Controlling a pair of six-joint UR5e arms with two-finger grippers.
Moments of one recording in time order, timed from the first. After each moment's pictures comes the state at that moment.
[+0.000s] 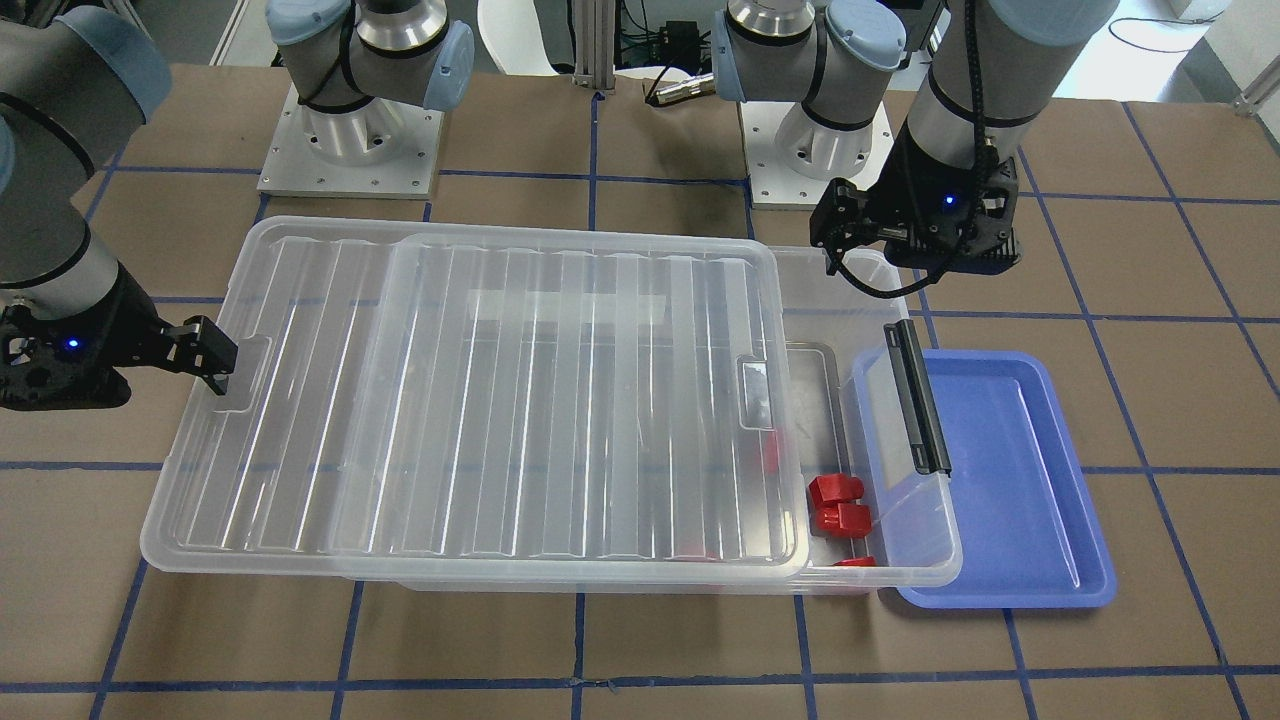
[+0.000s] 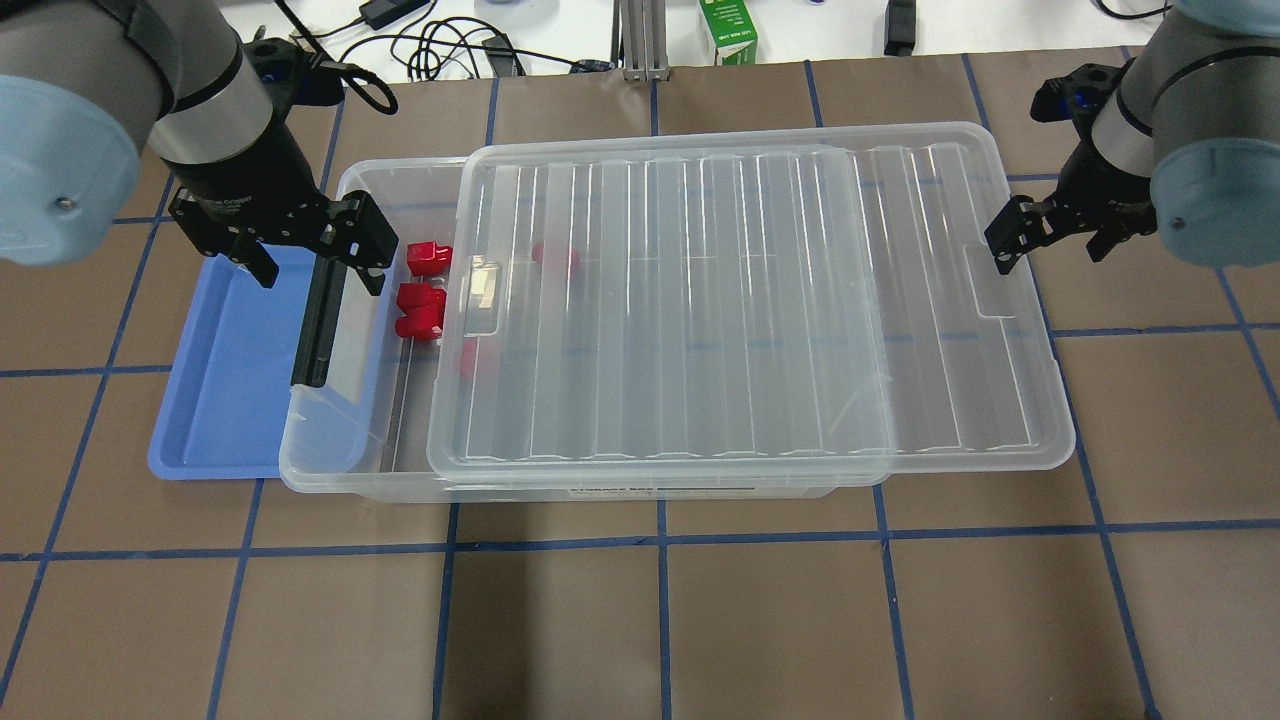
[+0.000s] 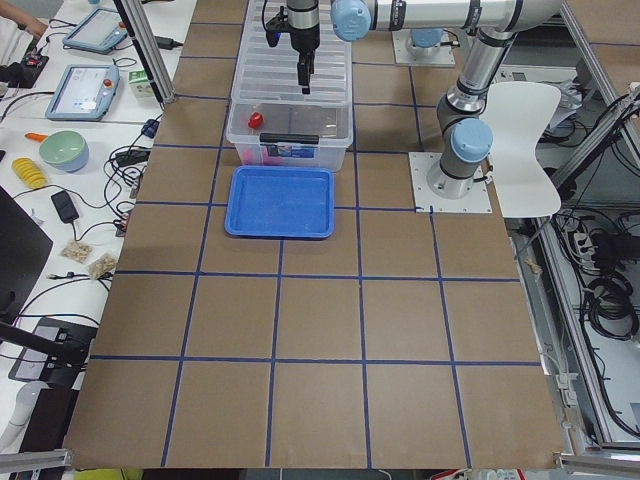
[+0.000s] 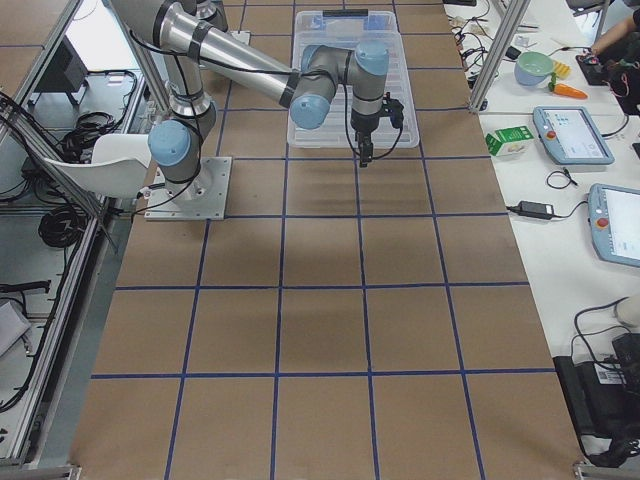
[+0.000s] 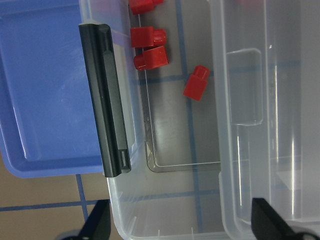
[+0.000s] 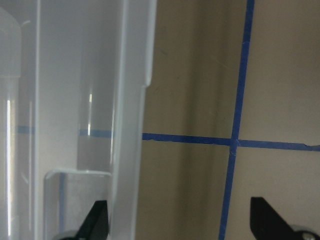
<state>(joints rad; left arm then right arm) -1.54 -1.59 -1.62 -1.58 1.62 0.14 1.29 -1.43 1.80 -1.97 -1.61 -0.37</state>
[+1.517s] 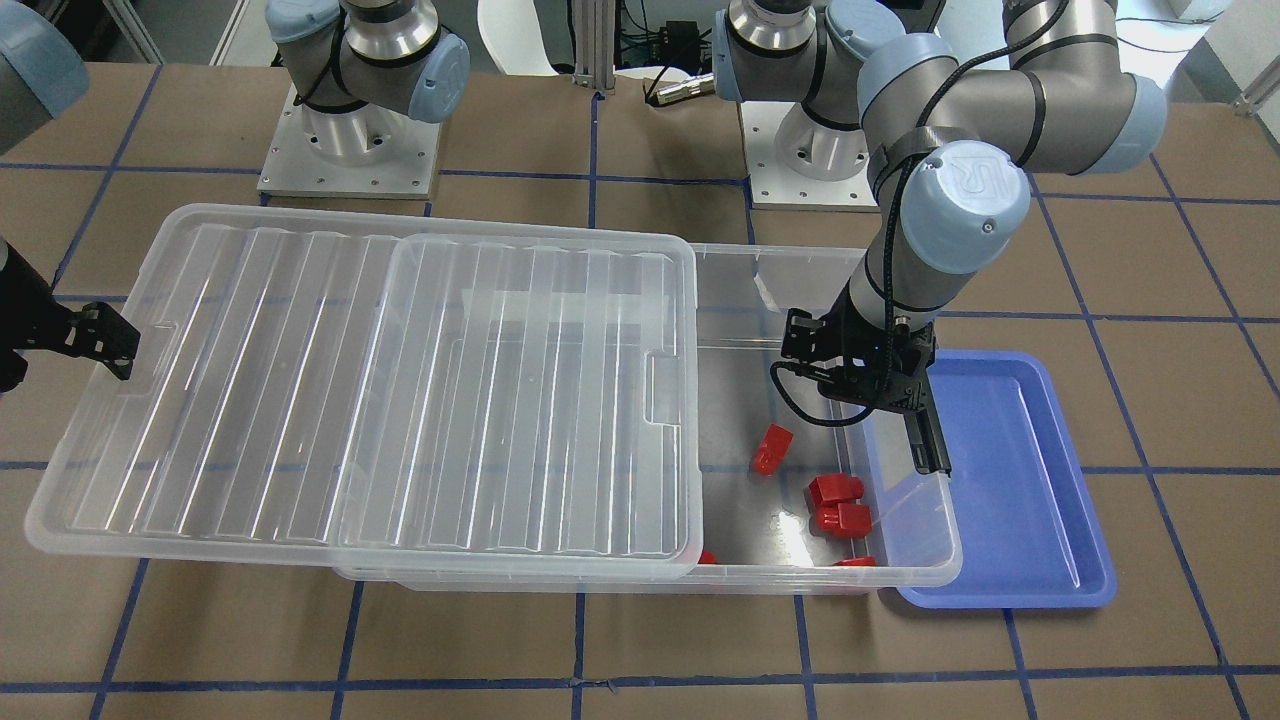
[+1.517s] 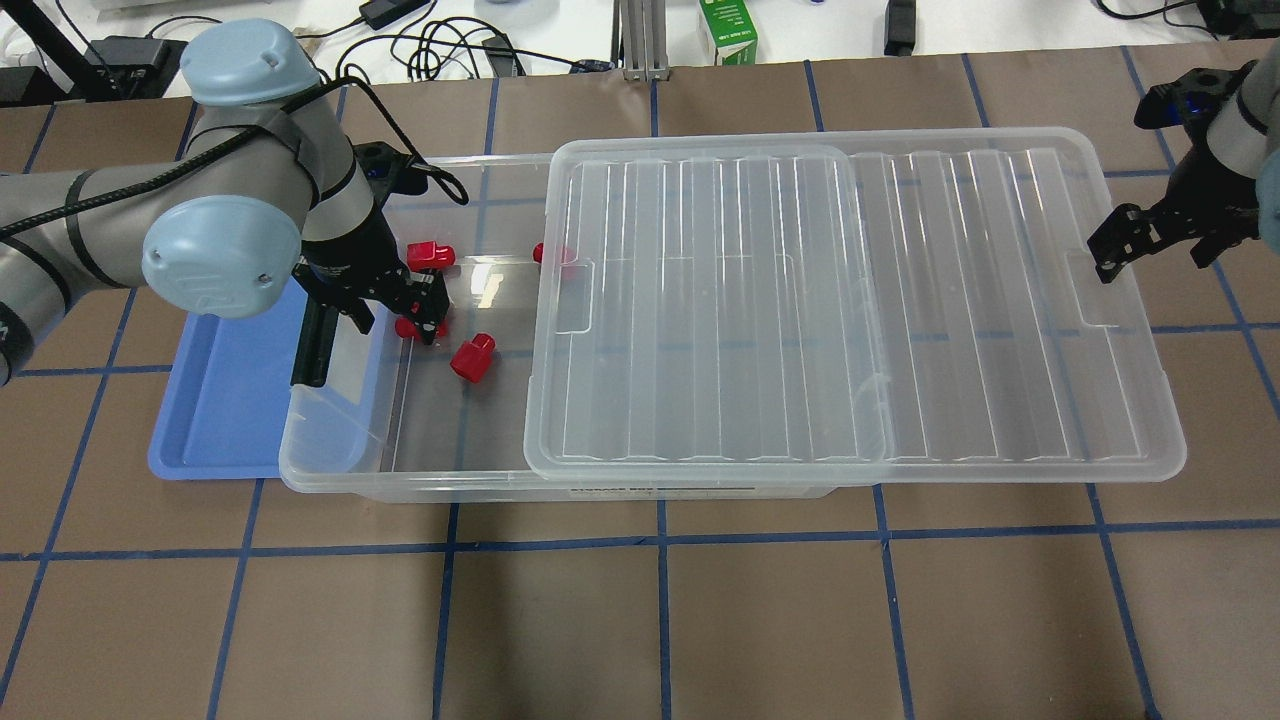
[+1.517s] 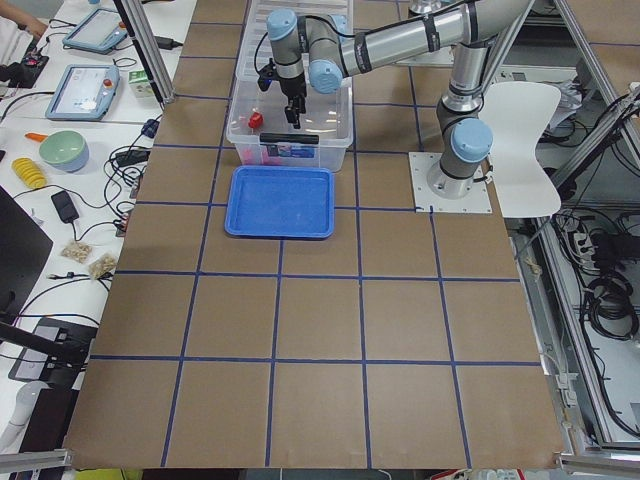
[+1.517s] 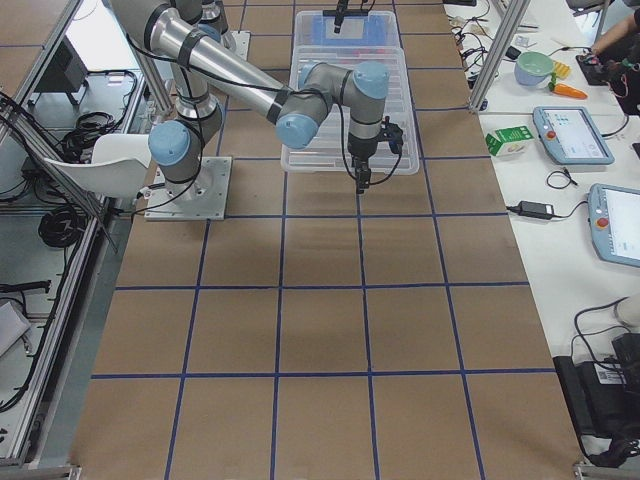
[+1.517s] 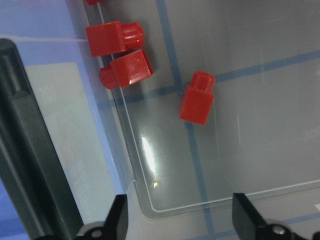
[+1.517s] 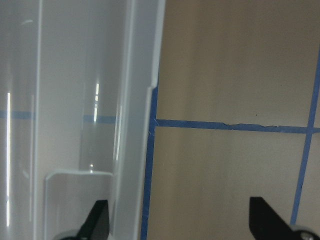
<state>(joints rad) -1.55 -1.76 -1.78 -1.30 1.60 0.24 1.15 -1.44 1.80 -1.98 -1.67 -0.50</state>
